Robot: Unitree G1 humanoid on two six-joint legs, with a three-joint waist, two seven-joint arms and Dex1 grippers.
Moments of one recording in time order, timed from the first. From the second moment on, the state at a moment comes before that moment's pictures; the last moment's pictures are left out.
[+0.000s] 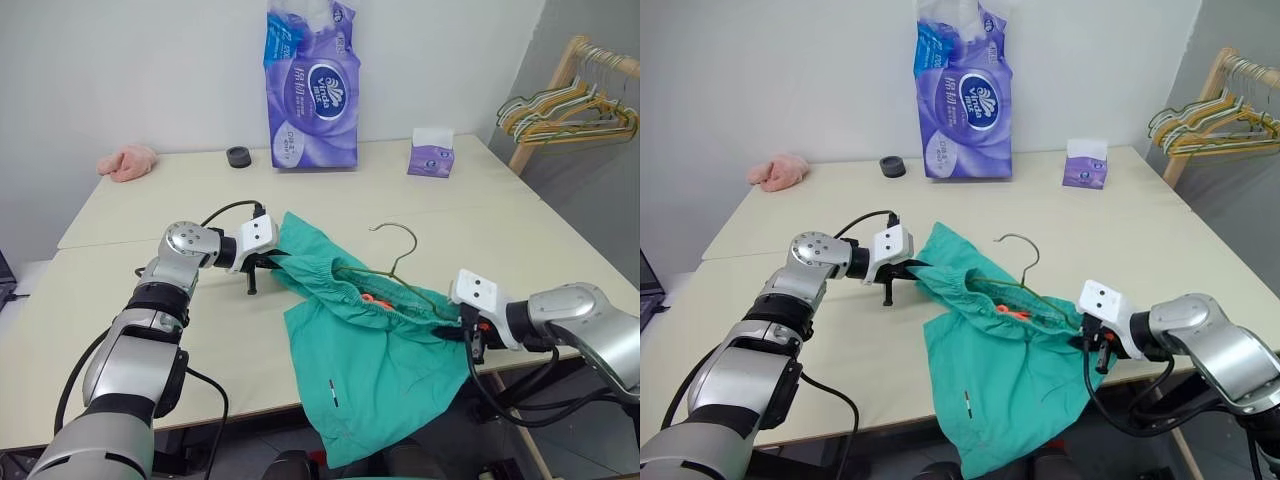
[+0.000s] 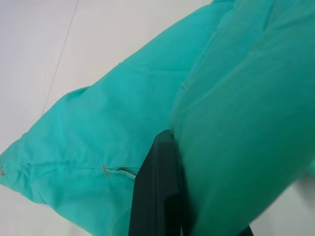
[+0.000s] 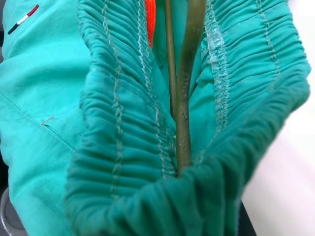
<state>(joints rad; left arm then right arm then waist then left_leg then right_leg) -0.88 0.56 -0.19 0.97 0.06 -0.29 -1.27 -0.27 -0.98 0.21 -0.49 0.35 0.90 0.98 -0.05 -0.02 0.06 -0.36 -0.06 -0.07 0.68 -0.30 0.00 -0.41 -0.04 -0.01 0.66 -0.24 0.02</state>
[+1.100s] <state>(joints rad) -0.70 0.58 -0.01 0.36 -0.29 0.20 -1.21 -0.11 -0.85 -0.09 -0.55 0.47 1.10 0.78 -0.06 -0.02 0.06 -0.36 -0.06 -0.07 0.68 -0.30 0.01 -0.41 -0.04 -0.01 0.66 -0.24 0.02</state>
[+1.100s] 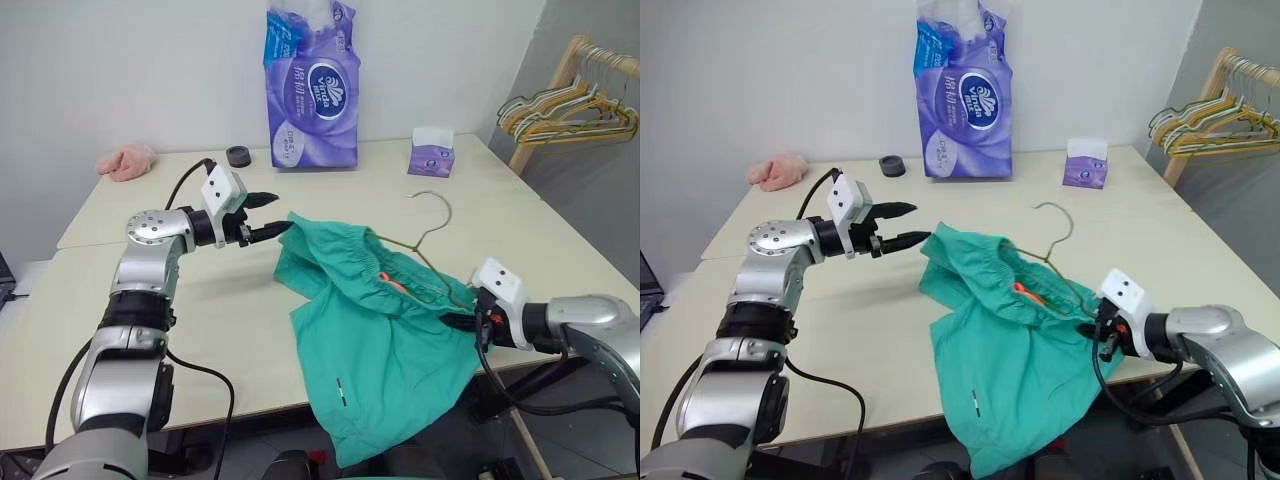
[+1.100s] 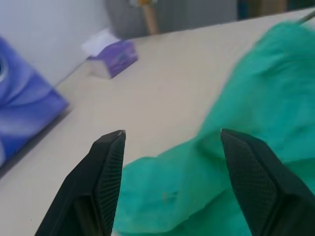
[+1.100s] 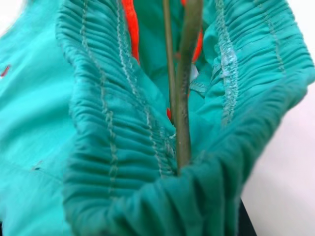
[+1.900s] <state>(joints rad) -0.75 0.25 -0.29 0.09 -0.33 0.28 -1.24 -0.12 -0.87 -0.96 -0.50 0.51 1.61 0.33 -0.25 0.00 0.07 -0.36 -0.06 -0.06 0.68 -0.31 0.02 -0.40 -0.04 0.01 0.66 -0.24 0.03</state>
